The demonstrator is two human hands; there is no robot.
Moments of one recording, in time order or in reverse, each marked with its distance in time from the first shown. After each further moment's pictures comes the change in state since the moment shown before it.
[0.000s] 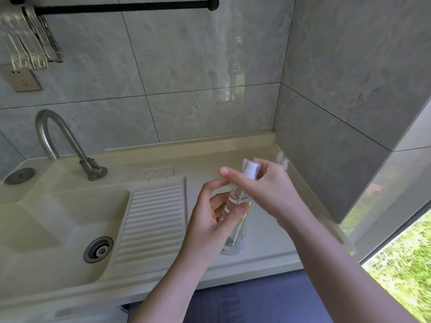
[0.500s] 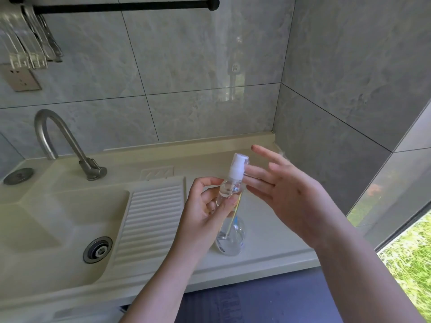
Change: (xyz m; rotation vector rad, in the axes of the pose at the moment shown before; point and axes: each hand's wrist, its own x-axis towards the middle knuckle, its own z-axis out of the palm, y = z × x) left_hand 0.009 0.003 -0.011 -0.016 0.054 0.033; right_hand -0.016 0.003 -0.032 0.670 -0.307 0.045
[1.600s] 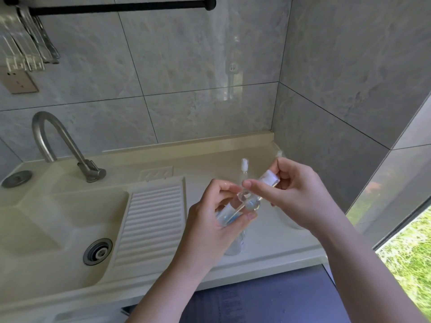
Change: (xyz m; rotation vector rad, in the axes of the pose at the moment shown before) left_hand -0.012 0.009 0.006 0.389 -0.064 0.149; right_hand -0.004 -0.003 -0.002 -0.790 0.300 -0.159
